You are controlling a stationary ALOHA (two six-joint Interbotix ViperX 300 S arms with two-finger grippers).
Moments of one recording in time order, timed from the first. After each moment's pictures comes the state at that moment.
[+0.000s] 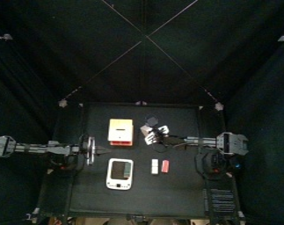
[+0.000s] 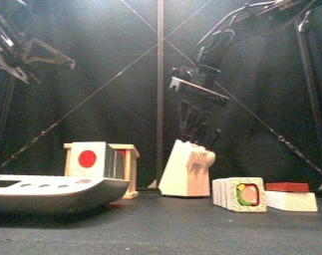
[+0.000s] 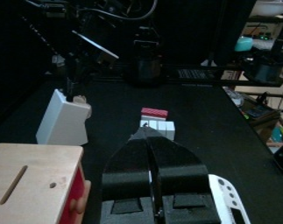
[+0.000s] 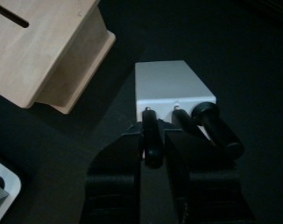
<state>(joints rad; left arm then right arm) 0.05 -0.90 1.29 0.00 -0.35 0.00 -0.20 0.00 0.35 -0.63 0.78 1.17</state>
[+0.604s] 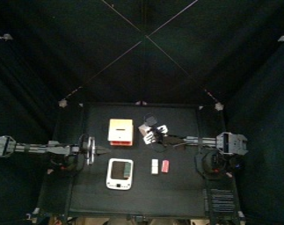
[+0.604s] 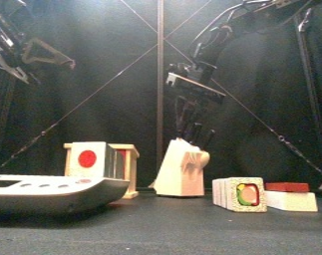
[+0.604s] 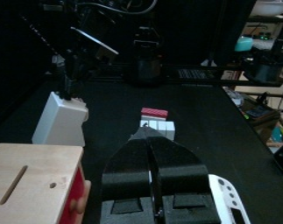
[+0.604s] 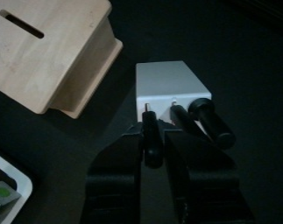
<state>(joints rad) 0.05 -0.90 1.29 0.00 -0.35 0.00 -0.18 0.00 0.31 -0.63 0.80 1.17</state>
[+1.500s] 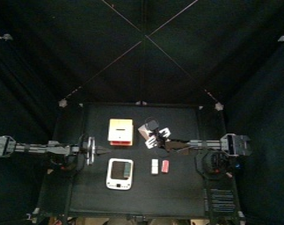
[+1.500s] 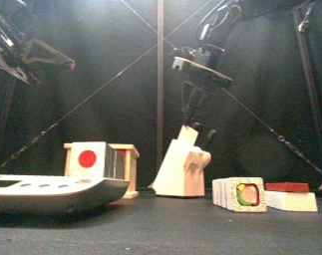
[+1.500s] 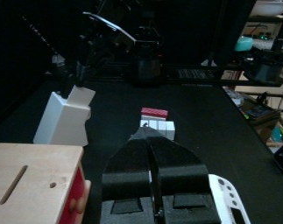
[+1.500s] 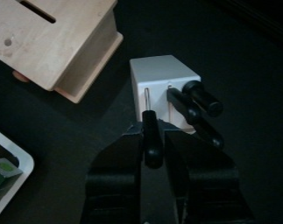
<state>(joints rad) 0.06 -0.90 1.29 0.00 -0.35 0.00 -0.08 -0.06 0.31 -0.66 0.92 1.18</state>
